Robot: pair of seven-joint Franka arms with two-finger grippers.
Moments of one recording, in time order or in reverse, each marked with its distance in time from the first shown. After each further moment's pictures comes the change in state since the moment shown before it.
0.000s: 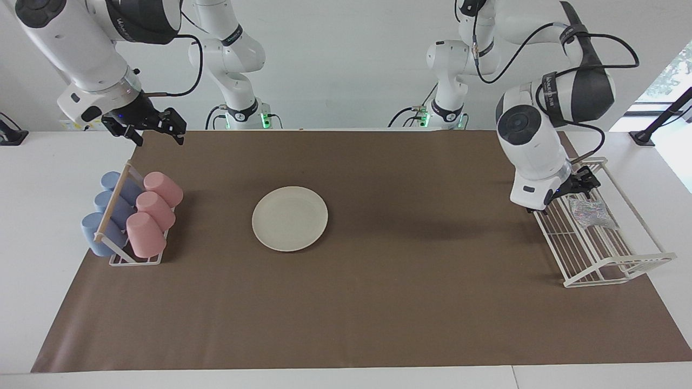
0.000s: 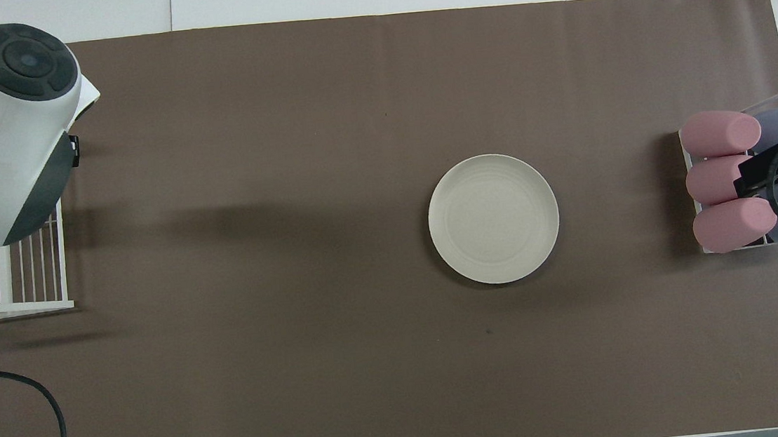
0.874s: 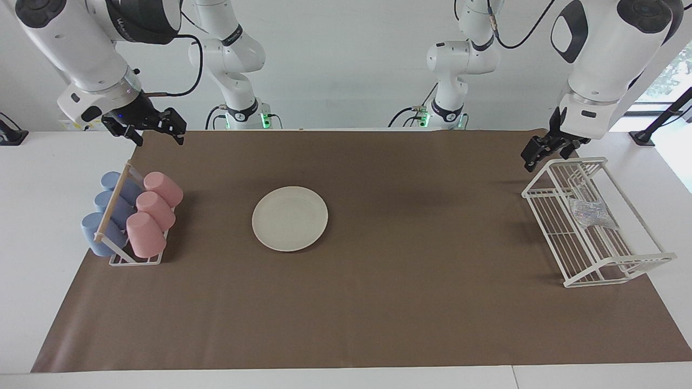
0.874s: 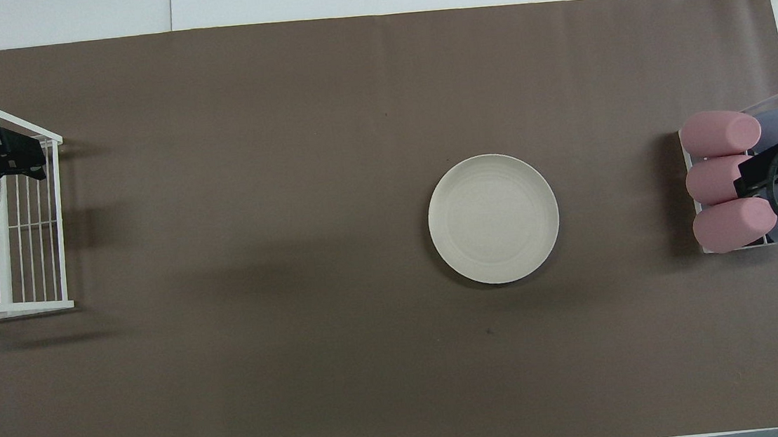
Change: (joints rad) left arm 0.106 -0.183 0.004 0.046 -0.580 -0.151 0.030; right arm 0.000 0.000 0.000 0.000 0.000 0.000 0.000
